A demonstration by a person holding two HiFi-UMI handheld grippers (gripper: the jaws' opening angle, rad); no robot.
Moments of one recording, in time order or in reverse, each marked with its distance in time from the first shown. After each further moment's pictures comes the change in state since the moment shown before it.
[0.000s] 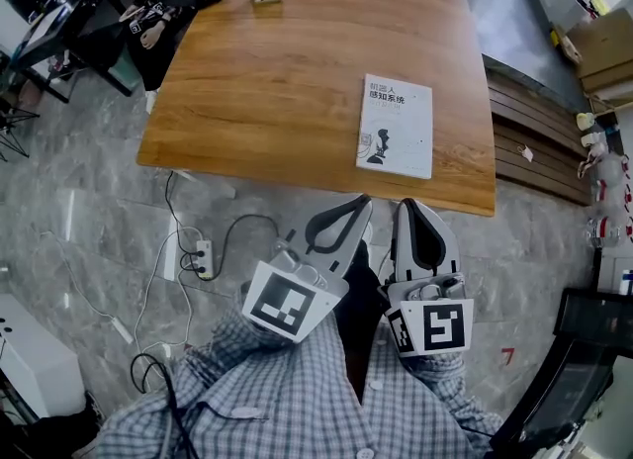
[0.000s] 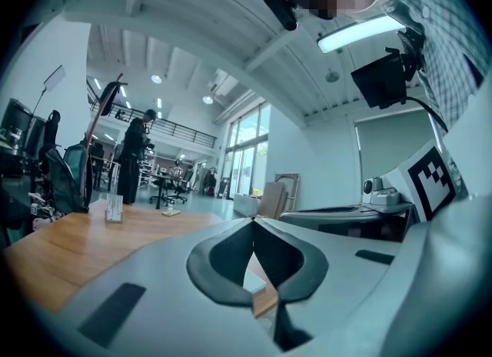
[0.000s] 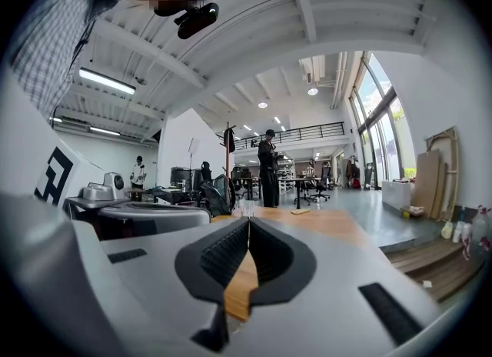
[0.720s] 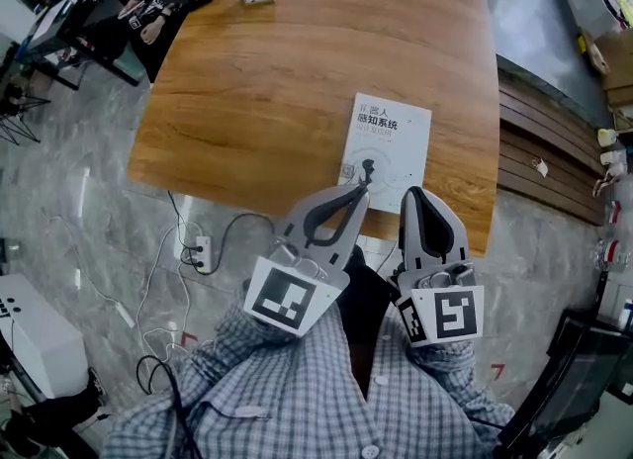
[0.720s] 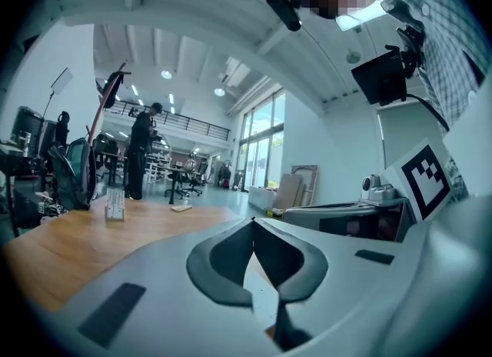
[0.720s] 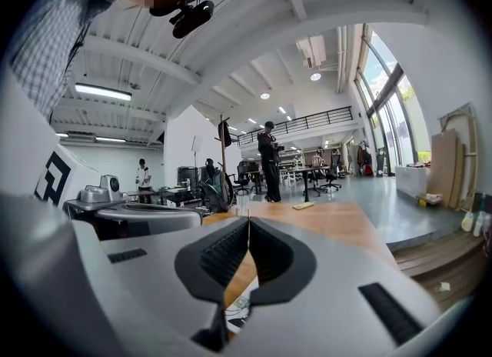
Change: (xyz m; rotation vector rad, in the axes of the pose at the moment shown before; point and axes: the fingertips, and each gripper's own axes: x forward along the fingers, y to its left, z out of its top) left arm 0.132 0.052 -0.012 -0.027 0.066 0.124; right arm 0.102 -0.117 -0.007 0.059 0.053 0.102
